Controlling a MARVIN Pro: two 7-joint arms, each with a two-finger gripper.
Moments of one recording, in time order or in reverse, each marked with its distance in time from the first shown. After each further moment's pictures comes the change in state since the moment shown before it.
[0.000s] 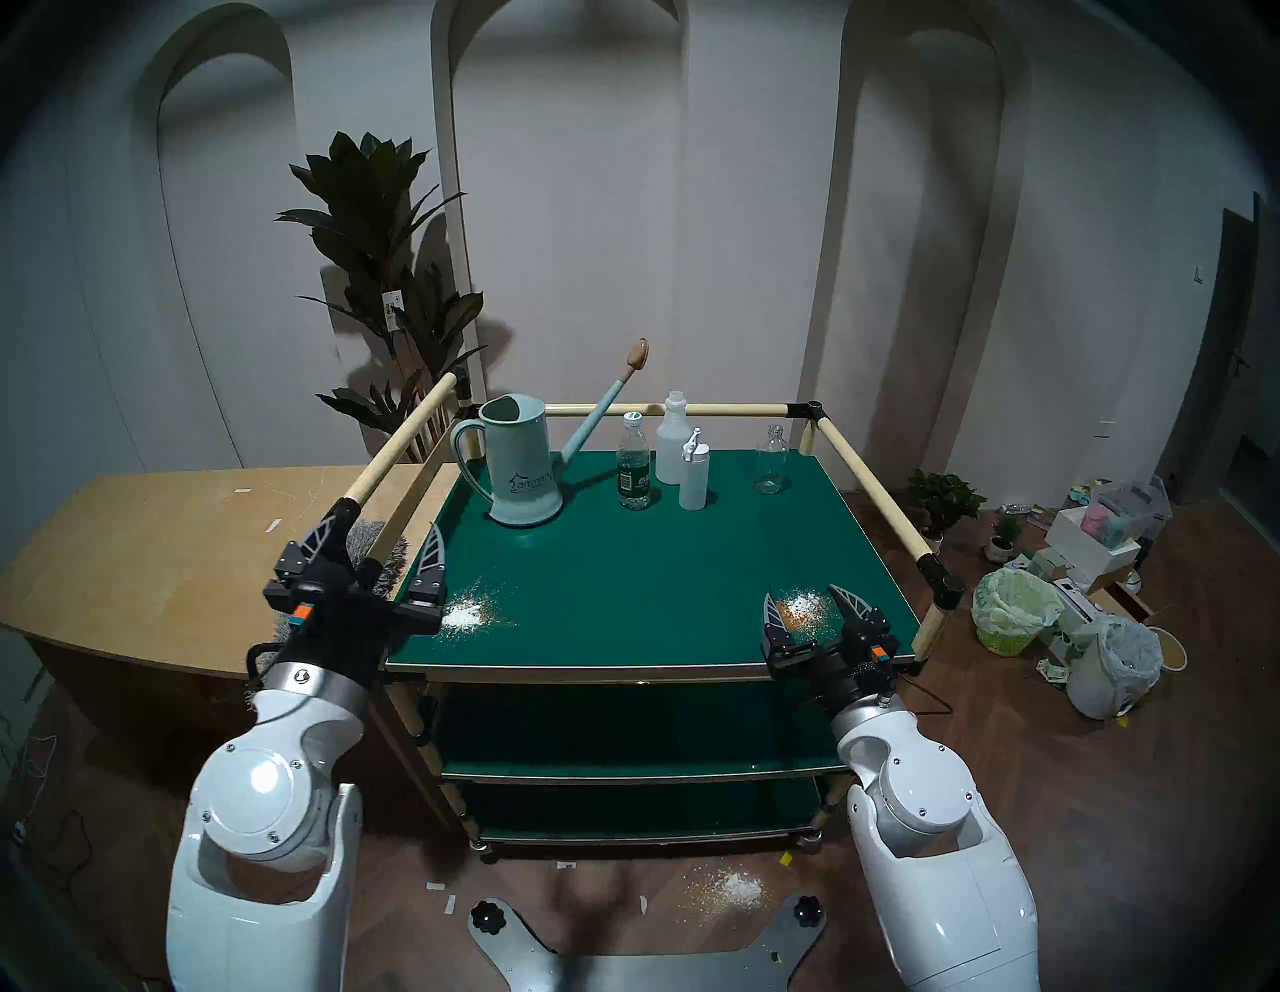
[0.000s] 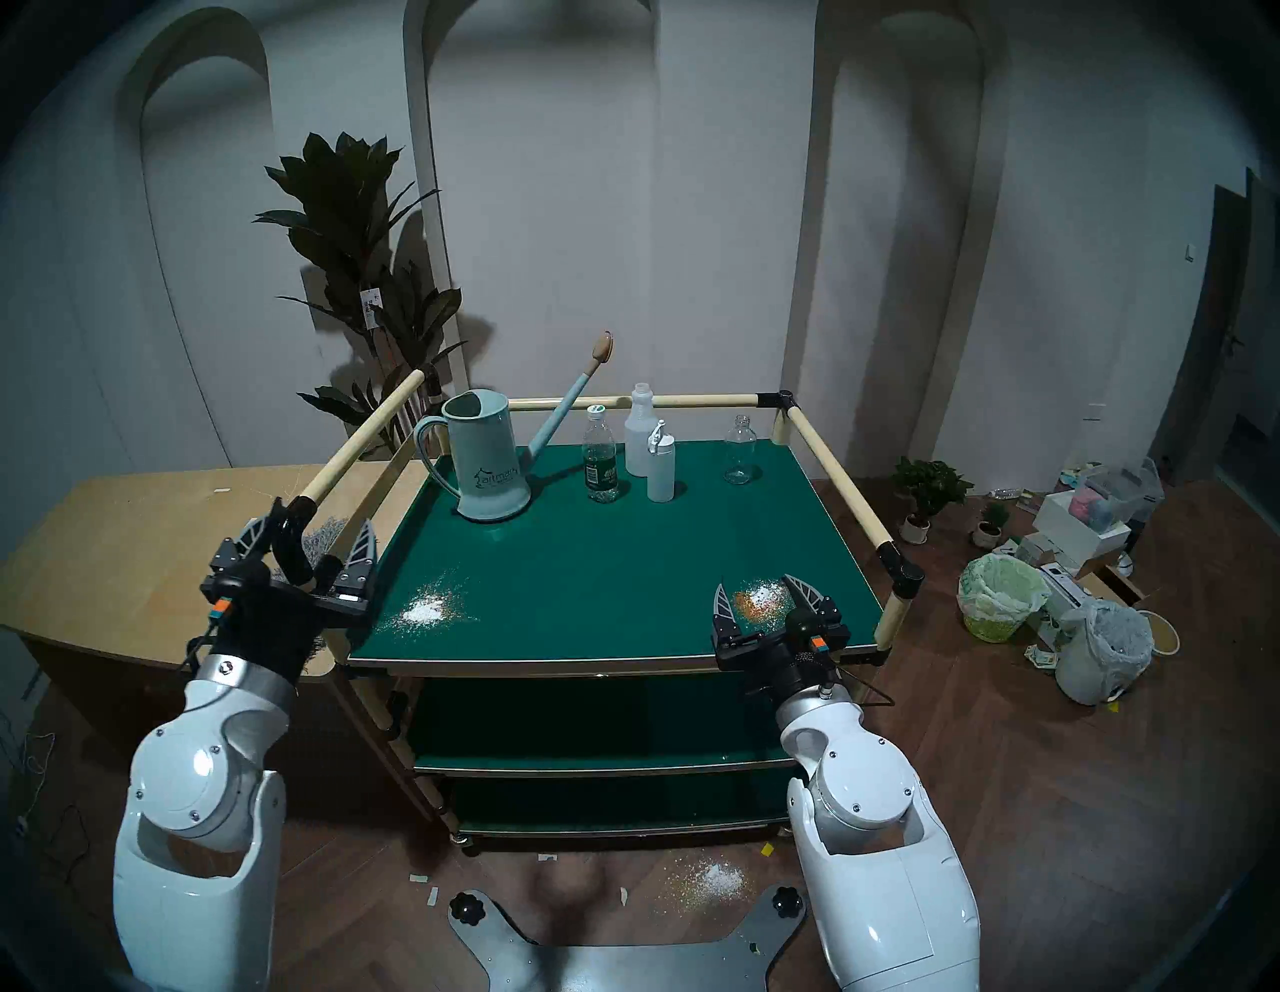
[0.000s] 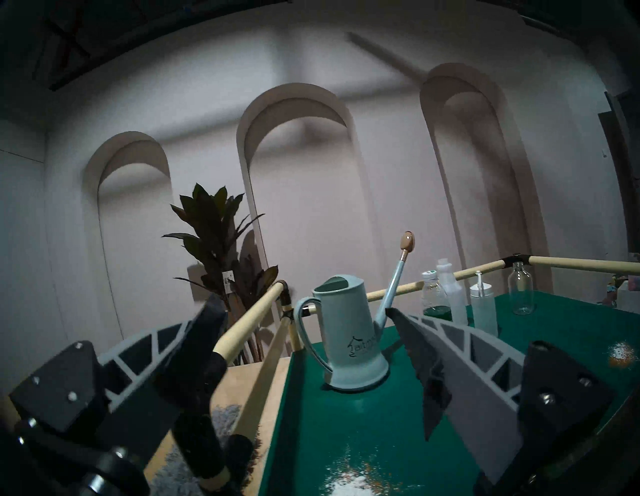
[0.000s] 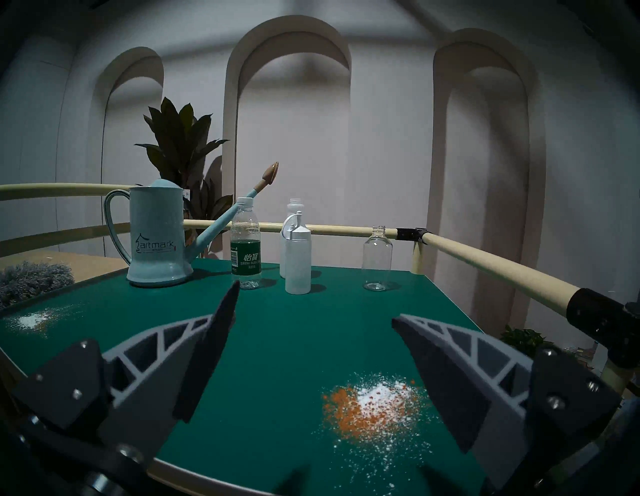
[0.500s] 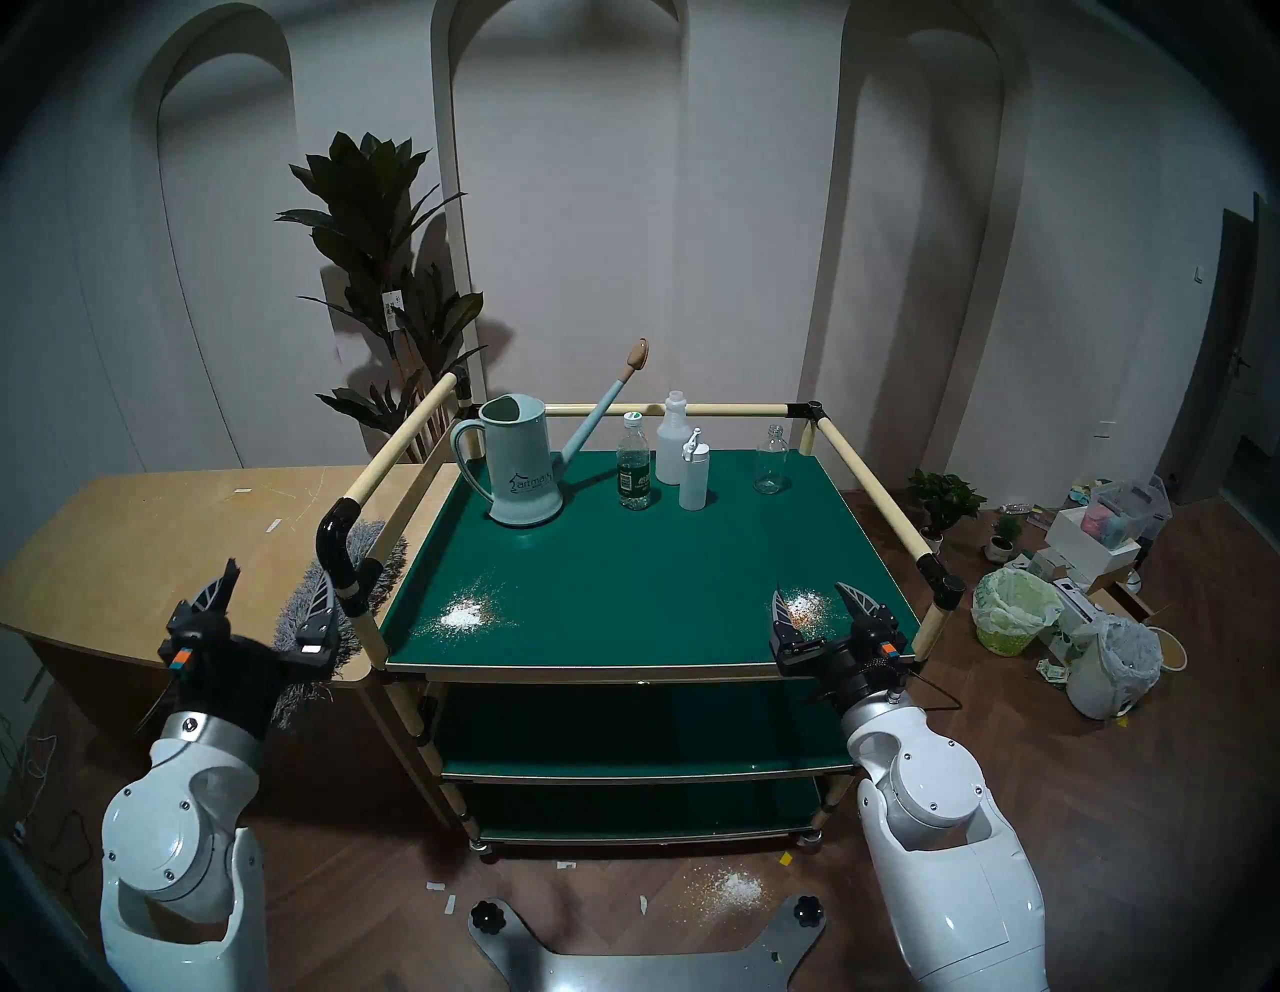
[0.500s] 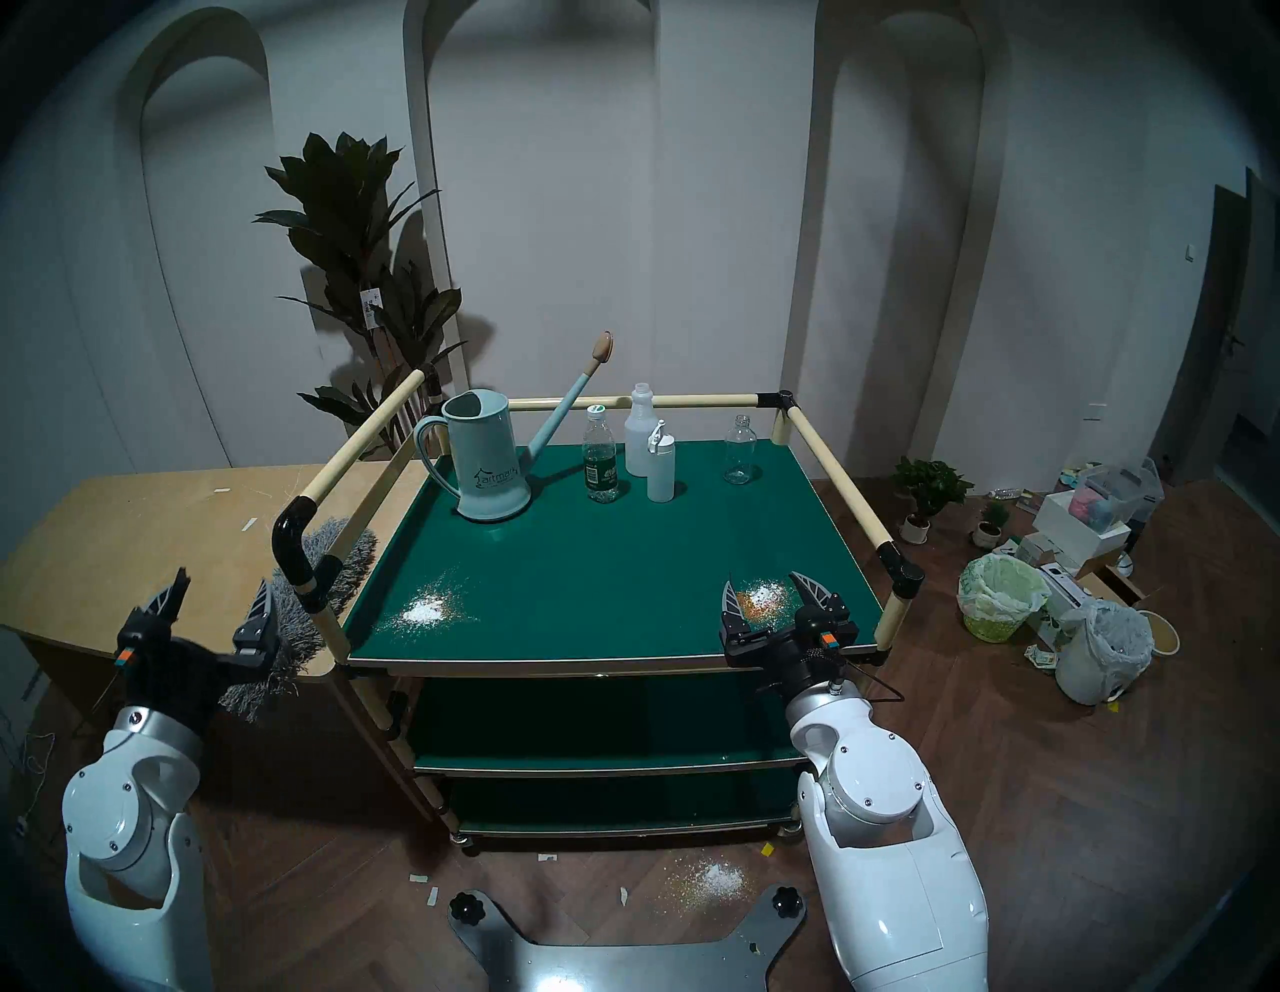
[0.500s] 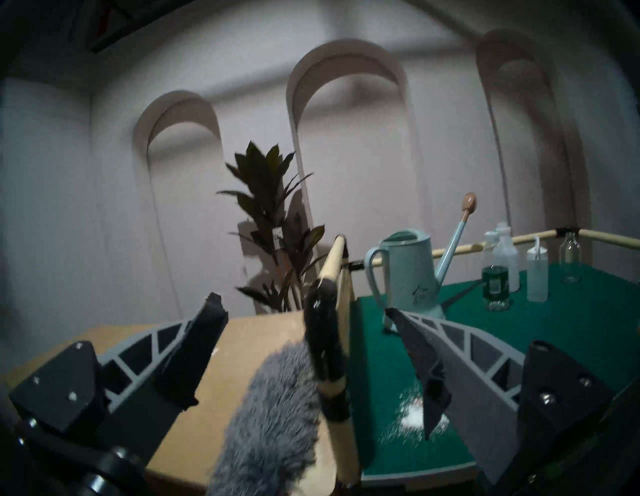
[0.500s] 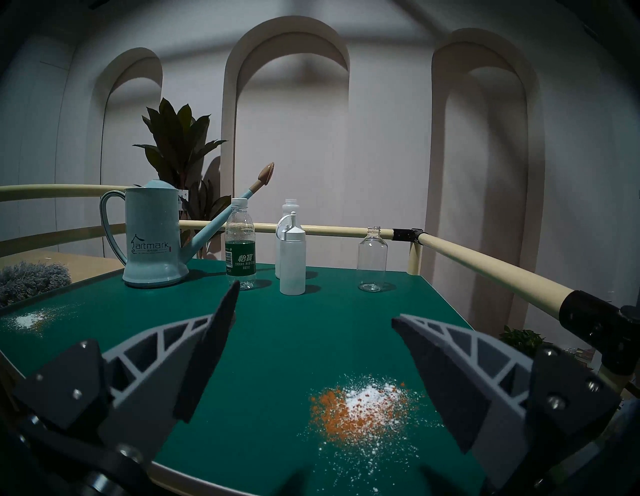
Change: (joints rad) left arm 0.183 -0.057 -0.262 0.017 -0.182 0.075 -0.042; right arm 0.010 0.010 0.019 0.006 0.024 -0.001 0.018
